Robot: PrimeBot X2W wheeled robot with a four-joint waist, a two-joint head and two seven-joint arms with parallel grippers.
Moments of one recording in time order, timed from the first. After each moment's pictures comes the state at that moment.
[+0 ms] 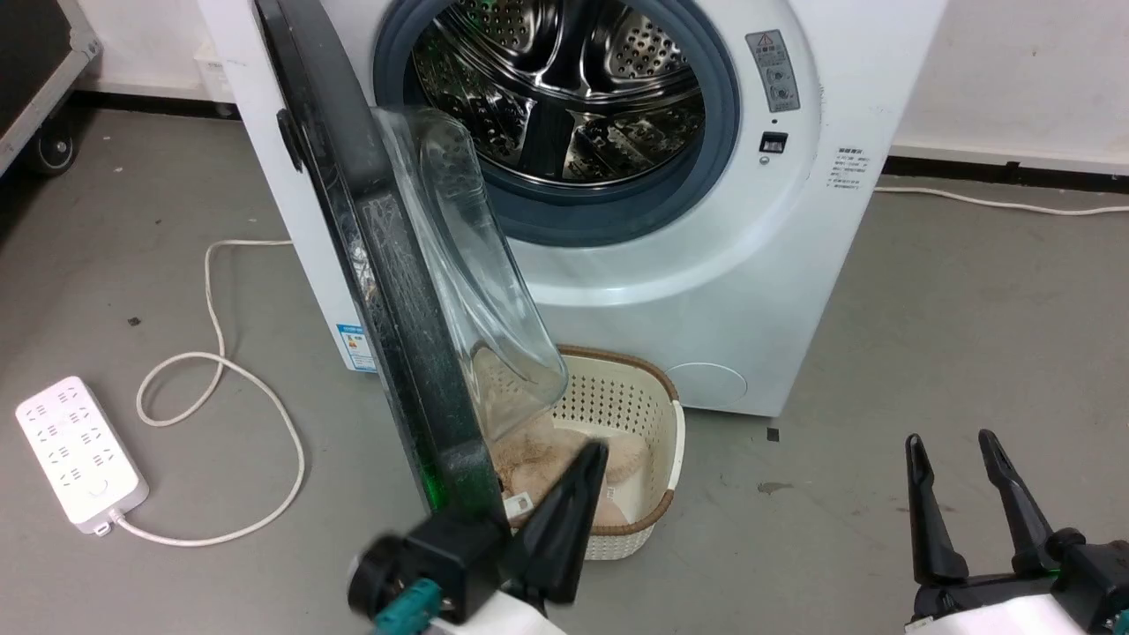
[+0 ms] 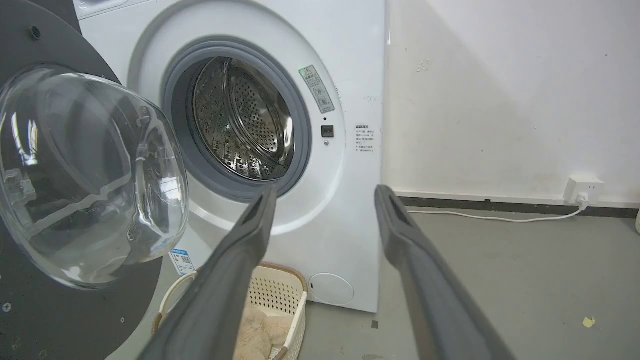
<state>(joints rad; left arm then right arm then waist) 0.01 0.05 -0.46 -0.35 -0.26 0.00 0.09 0.07 -0.05 -0.06 -0.03 0.14 0.13 -0.26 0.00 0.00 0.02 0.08</state>
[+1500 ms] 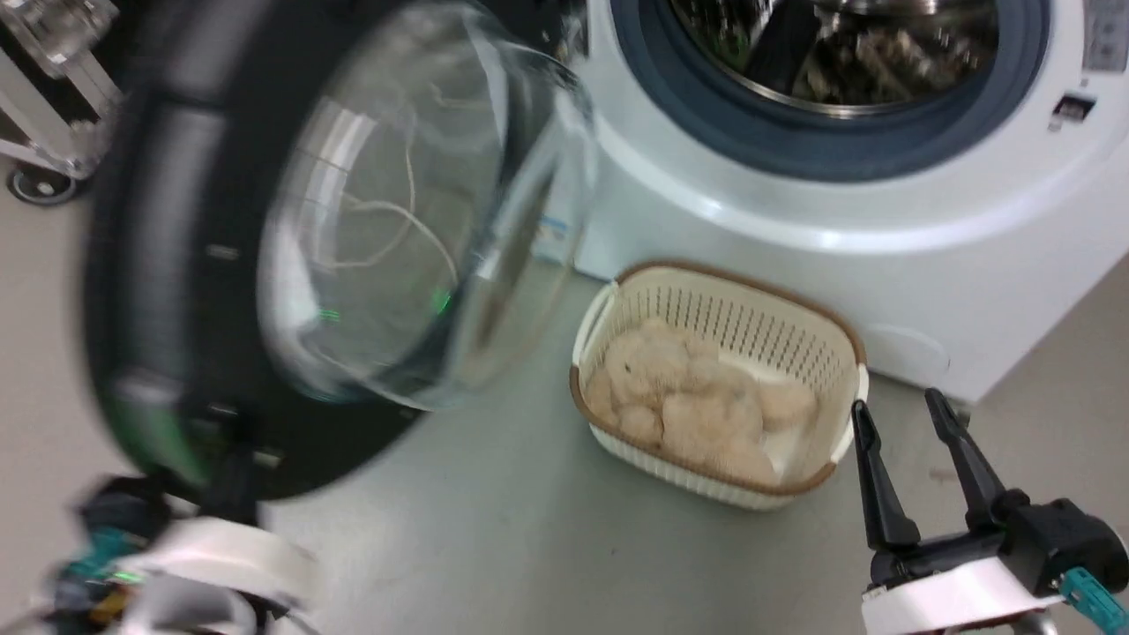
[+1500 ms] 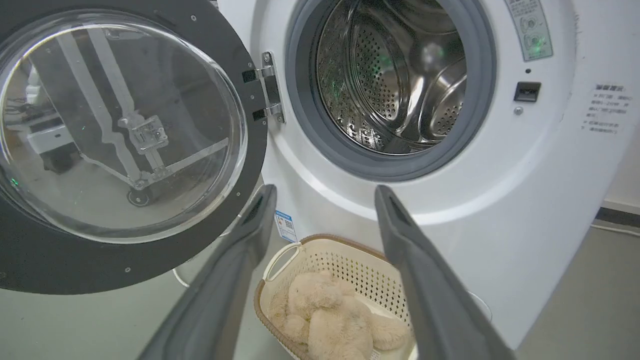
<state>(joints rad) -0.01 0.23 -0.07 -0.07 -0.39 0.16 -0.02 0.00 -0.05 0.03 -0.01 0.11 0.13 -0.26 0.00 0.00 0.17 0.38</state>
